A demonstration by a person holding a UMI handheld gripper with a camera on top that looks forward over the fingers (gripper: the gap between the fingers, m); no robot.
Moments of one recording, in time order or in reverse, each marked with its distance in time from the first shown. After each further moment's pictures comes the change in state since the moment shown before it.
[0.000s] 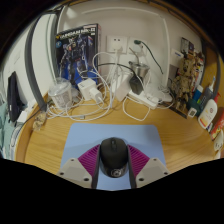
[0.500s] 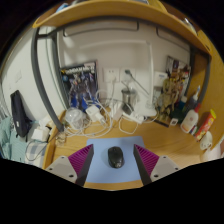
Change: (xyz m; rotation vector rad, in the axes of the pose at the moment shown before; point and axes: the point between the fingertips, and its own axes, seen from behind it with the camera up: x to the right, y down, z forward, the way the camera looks) arm -0.005 -0.076 -0.149 0.061 0.017 0.084
